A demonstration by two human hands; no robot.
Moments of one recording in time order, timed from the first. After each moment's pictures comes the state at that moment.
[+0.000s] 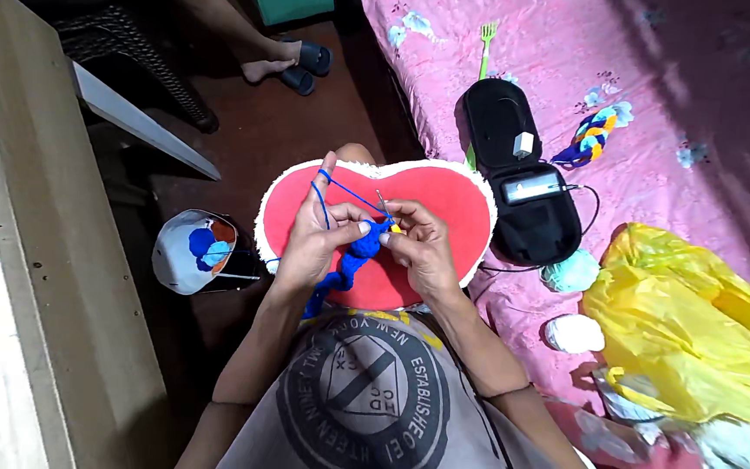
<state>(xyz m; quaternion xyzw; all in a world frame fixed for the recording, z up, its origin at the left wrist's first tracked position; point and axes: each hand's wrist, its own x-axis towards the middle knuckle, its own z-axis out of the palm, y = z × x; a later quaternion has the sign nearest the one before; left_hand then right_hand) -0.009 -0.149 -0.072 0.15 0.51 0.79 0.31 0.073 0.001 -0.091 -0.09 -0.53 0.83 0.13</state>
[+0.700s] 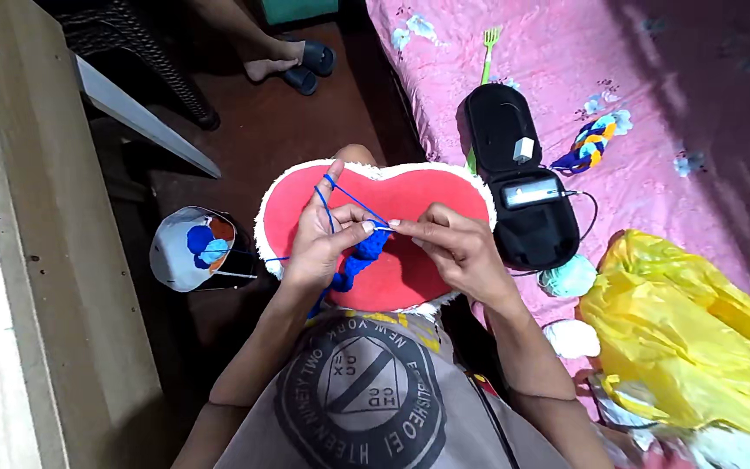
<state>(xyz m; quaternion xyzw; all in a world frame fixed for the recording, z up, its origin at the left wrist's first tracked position) 0.000 -0.144 -0.065 0.12 0.52 0.80 0.28 0.086 0.067 -0.066 0.13 -0.89 0.41 0.16</state>
